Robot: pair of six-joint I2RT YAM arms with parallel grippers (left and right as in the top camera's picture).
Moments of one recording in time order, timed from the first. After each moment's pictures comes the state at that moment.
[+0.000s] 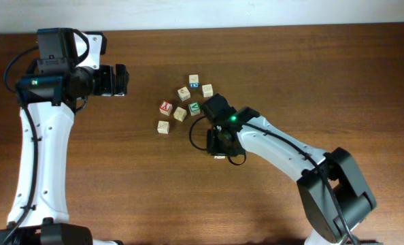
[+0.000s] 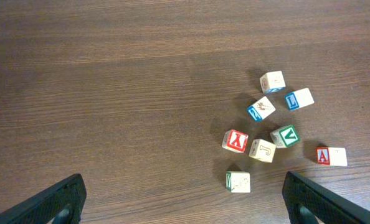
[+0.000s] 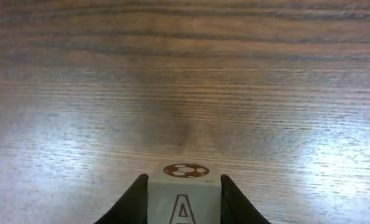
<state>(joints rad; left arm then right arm) 0.07 1.60 1.63 -0.93 0.18 0.10 0.62 1.86 1.25 -0.78 -0.06 0.67</state>
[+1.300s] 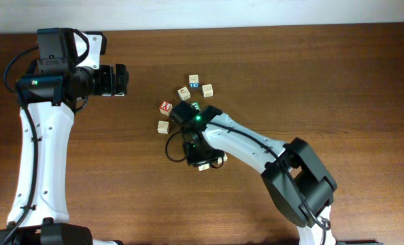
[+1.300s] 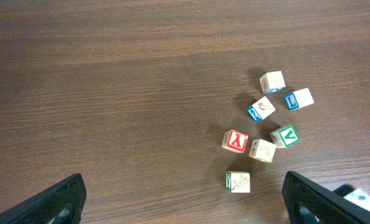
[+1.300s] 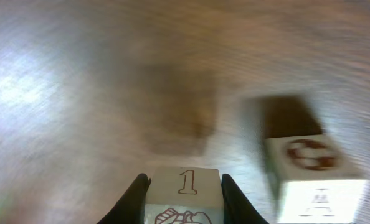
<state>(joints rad) 0.07 1.60 1.63 -0.93 0.18 0.10 0.75 2.07 1.51 -1.00 -0.10 0.52</state>
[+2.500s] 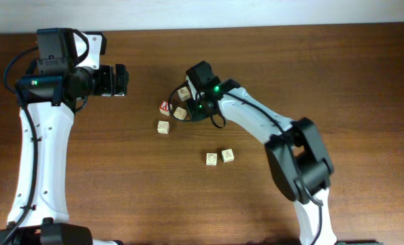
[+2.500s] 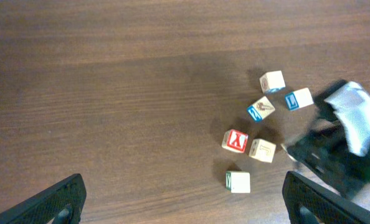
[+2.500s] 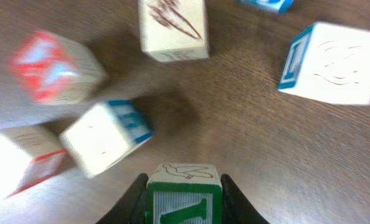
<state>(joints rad) 0.07 1.61 1.63 -0.93 0.18 0.10 0.56 2.18 1.68 -0.65 -0.11 0.20</state>
